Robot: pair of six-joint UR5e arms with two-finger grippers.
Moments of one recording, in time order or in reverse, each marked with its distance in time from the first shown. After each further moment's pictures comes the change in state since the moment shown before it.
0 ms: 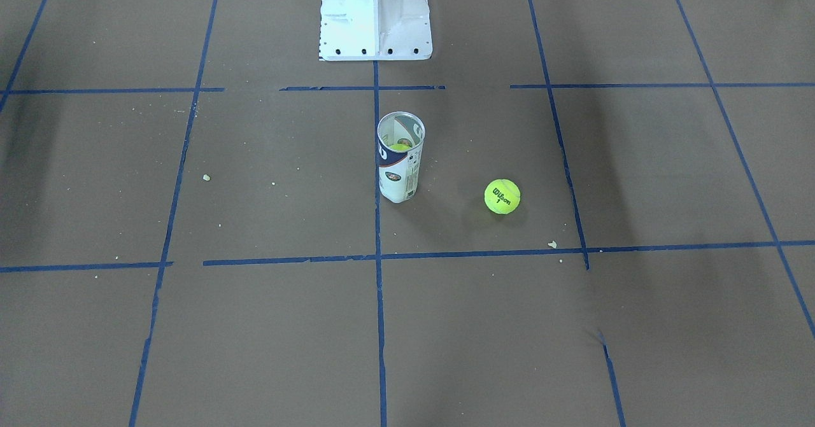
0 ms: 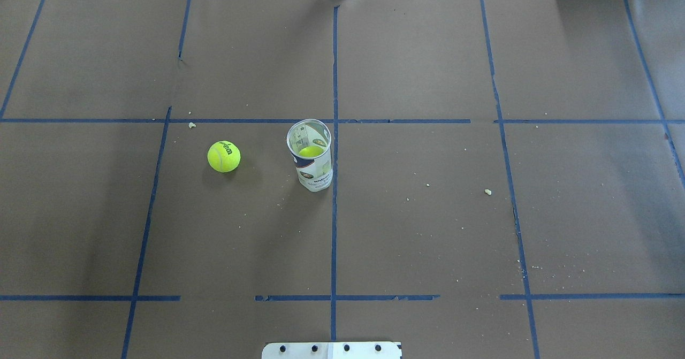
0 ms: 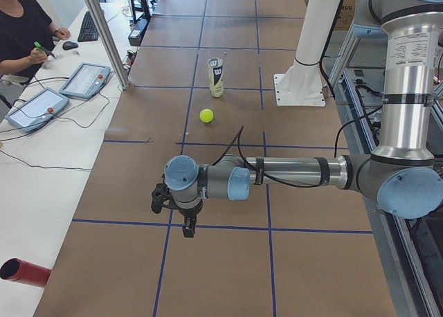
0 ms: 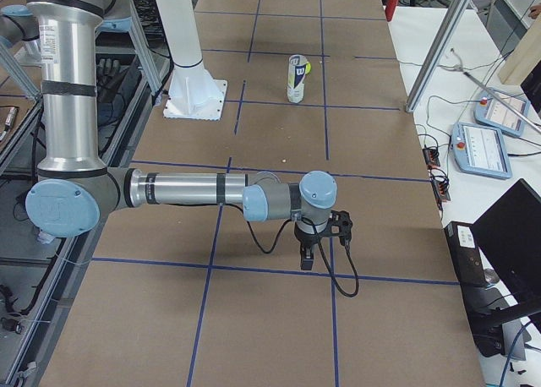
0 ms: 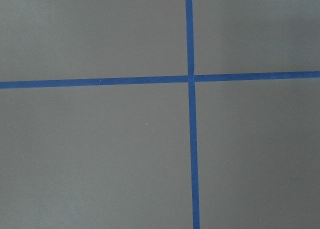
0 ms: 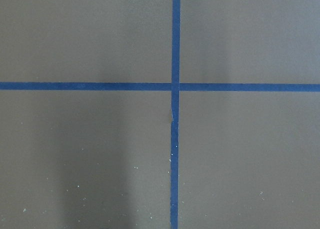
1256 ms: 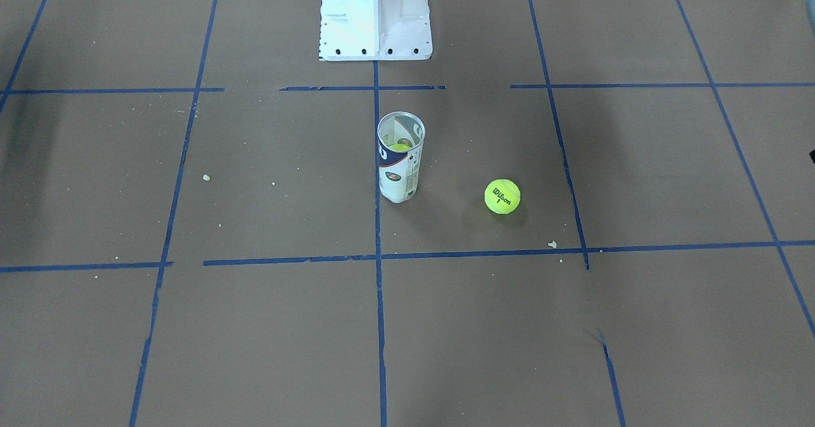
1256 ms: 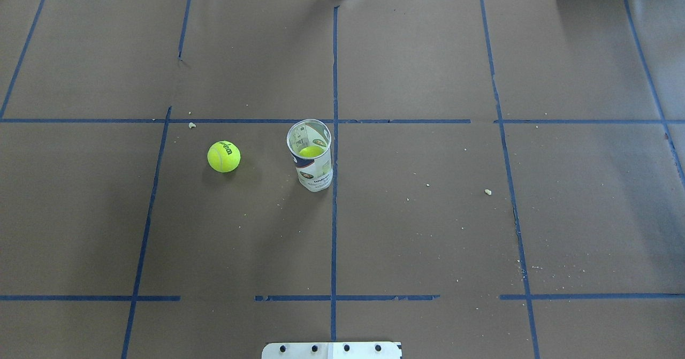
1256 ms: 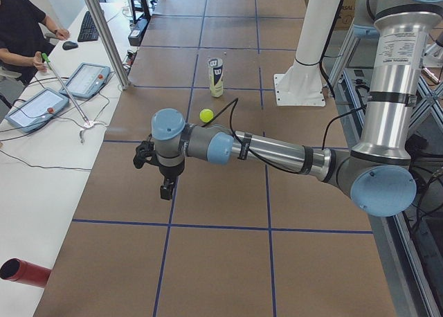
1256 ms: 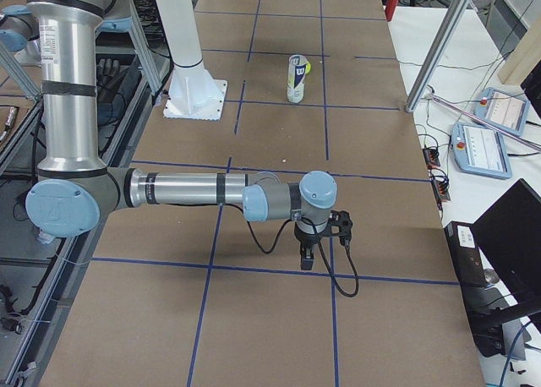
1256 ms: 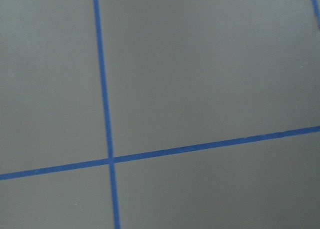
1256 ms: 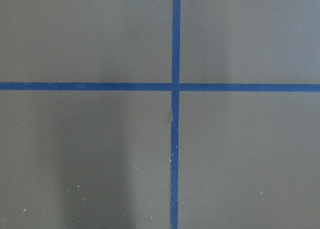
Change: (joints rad) left arm 0.165 -0.164 -0.204 0.013 0.065 -0.260; right arm 0.000 0.000 0.000 0.000 0.000 0.000
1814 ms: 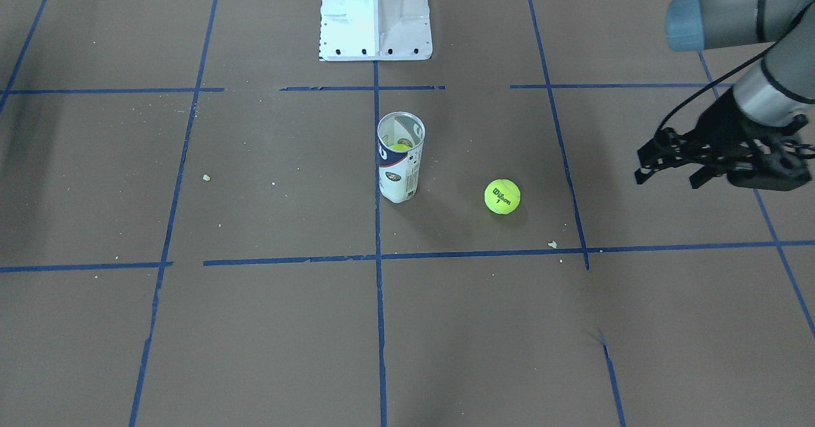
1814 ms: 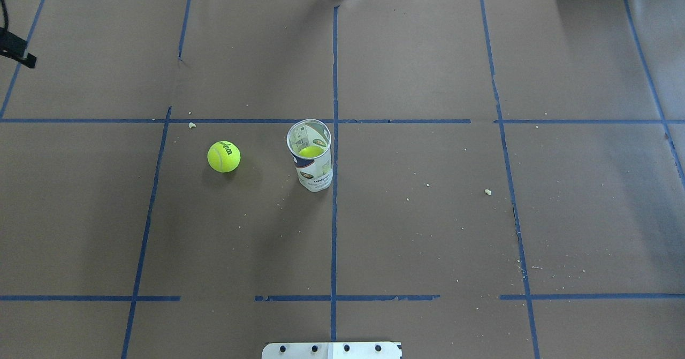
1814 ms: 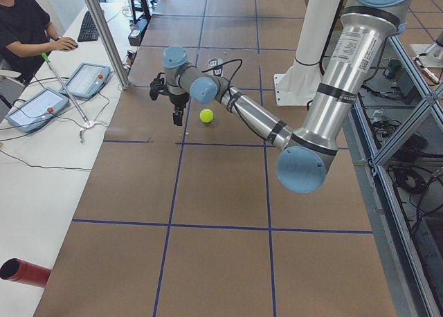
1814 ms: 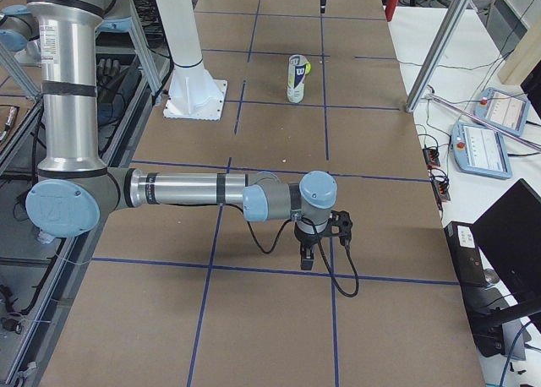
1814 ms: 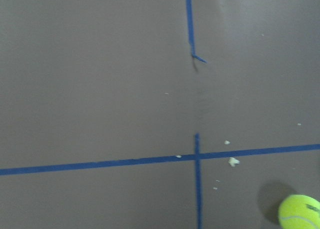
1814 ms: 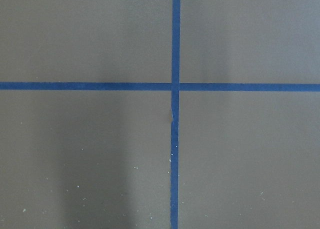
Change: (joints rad) left arm 0.335 -0.241 -0.016 0.003 0.021 -0.484; right arm 0.000 0.000 0.000 0.000 0.000 0.000
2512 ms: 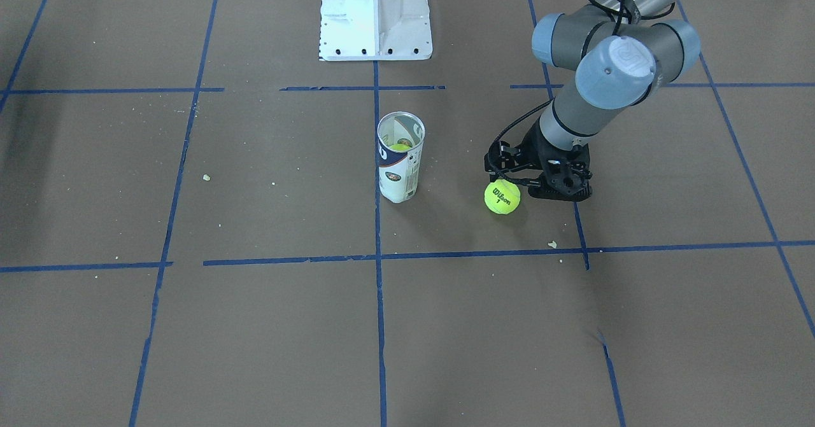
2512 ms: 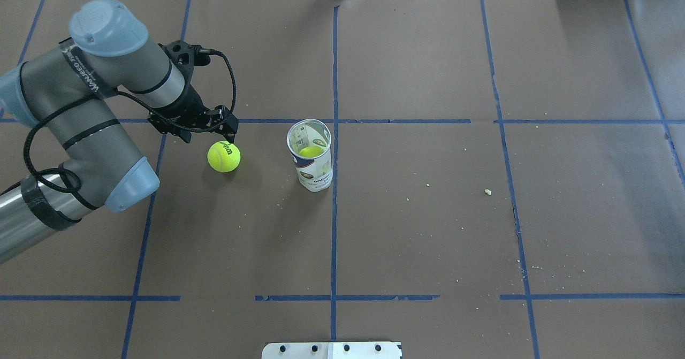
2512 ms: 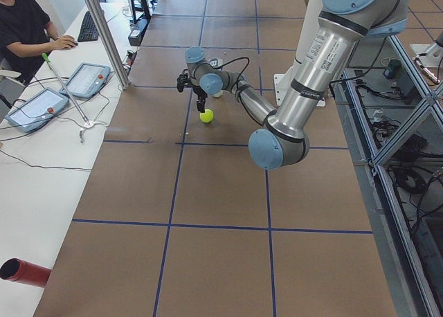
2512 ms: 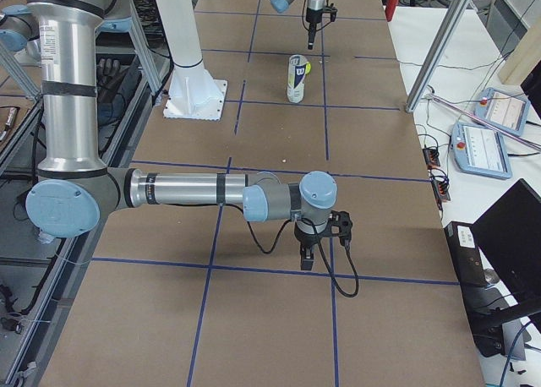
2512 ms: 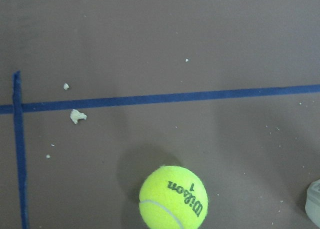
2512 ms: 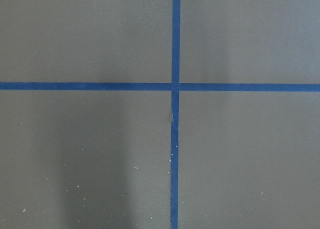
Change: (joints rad) left arm 0.278 -0.127 0.141 -0.101 0.094 -0.219; right arm 0.000 0.000 0.000 0.000 0.000 0.000
